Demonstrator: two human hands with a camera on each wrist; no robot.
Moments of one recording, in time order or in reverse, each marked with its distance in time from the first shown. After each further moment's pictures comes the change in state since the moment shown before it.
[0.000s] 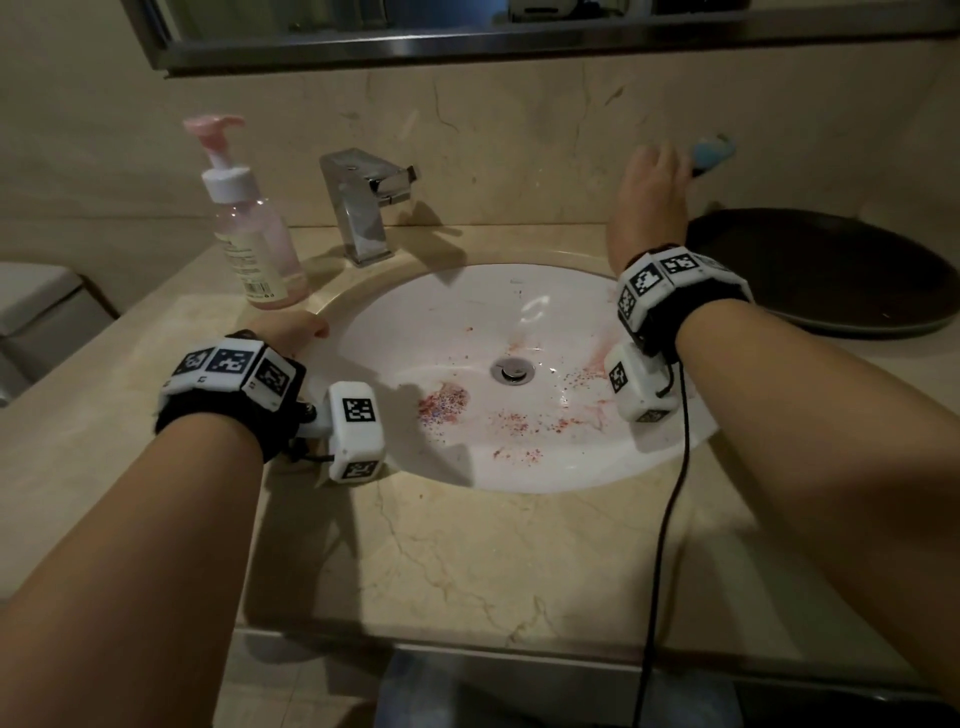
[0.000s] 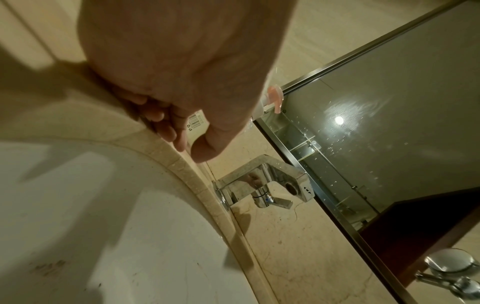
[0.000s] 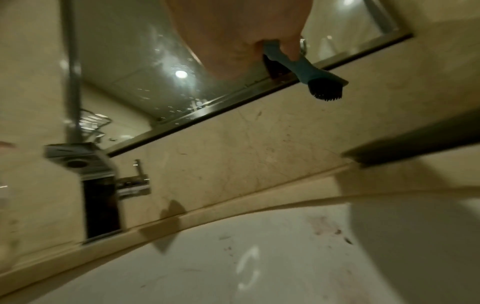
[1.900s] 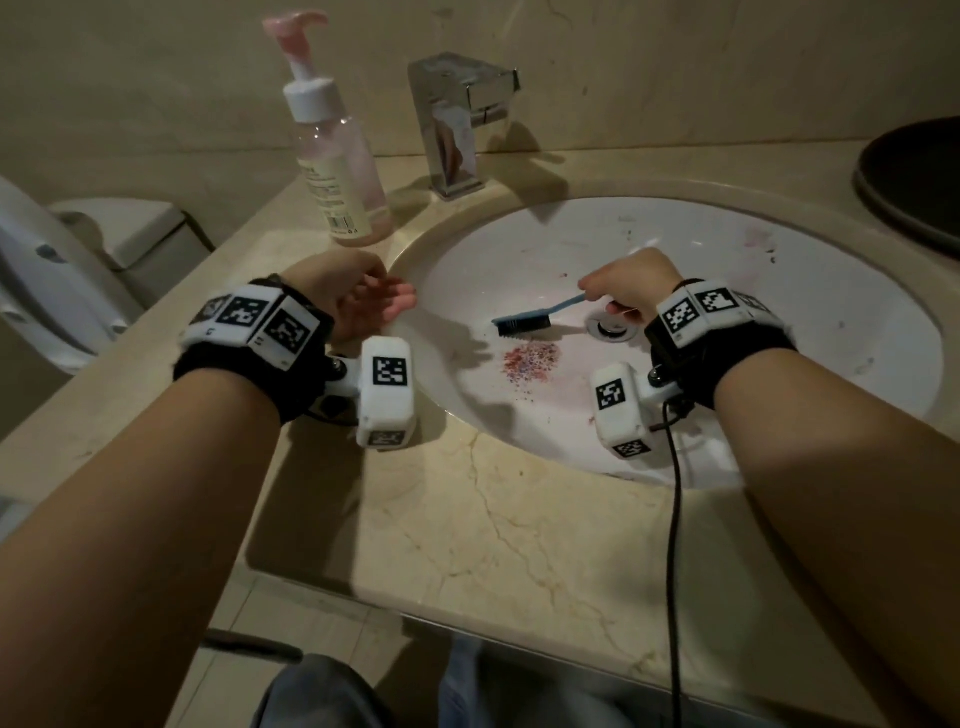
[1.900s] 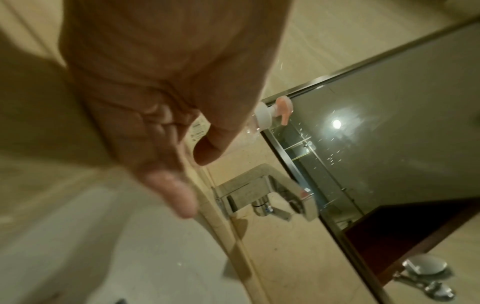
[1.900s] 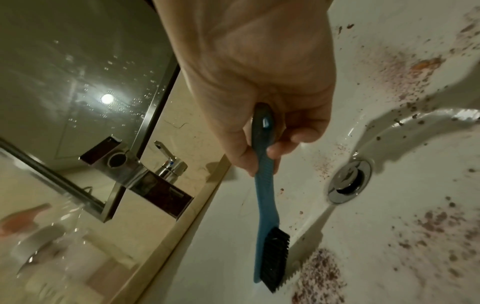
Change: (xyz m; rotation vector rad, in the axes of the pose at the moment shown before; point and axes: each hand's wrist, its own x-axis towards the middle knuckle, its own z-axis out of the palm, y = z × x) left_hand -0.017 -0.004 -0.026 -0.418 -0.265 -0.218; right_hand -0.072 -0.048 0.098 0.568 -0.853 0.367
